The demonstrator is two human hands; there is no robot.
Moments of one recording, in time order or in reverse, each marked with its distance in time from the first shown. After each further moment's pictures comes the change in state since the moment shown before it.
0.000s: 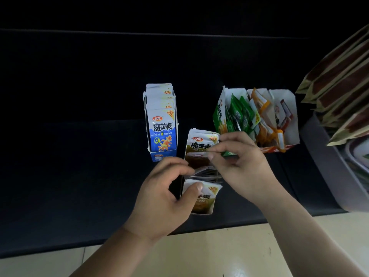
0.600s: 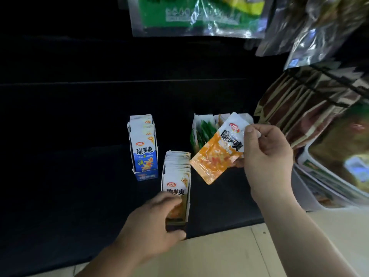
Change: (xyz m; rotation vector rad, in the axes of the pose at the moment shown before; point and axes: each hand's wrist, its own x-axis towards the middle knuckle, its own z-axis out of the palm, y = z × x) left_hand -0.013 0.037 -0.005 0.524 -0.488 -0.091; right_hand -0.013 -0.065 -0.086 0.308 0.606 0.090
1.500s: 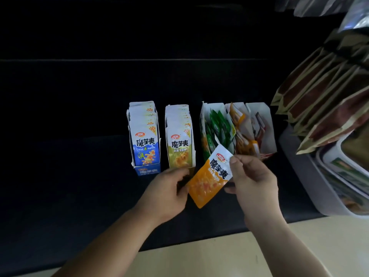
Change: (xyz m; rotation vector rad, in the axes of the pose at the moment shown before) left_hand 0.079 -0.024 0.028 -0.281 0.193 0.067; right_hand -0.025 0.091 0.014 0.001 -0.136 0.380
